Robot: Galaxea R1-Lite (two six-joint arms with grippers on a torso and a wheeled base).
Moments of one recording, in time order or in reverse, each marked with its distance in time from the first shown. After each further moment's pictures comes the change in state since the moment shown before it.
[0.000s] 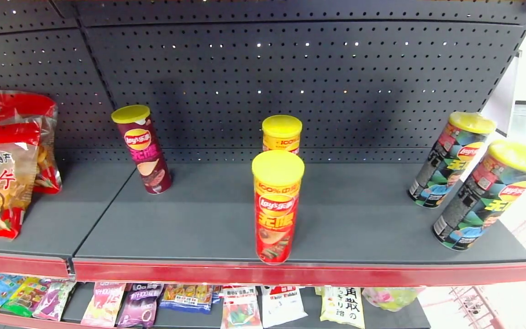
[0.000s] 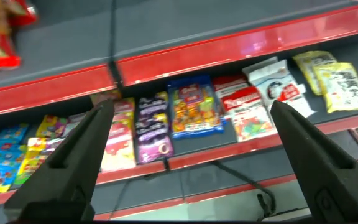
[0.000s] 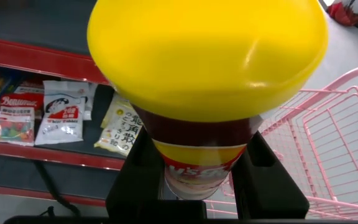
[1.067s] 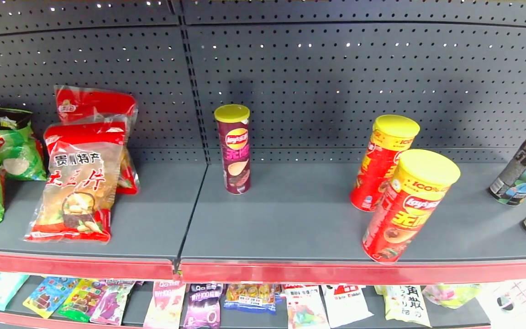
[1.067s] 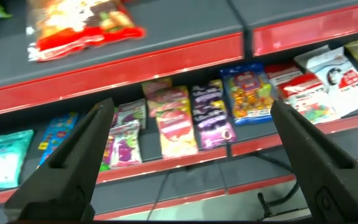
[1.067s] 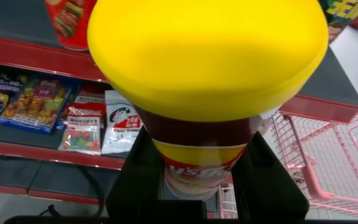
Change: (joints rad) left arm 0.000 0.000 0.000 0.000 0.002 0.000; right arm 0.001 0.000 0.002 0.000 0.000 0.000
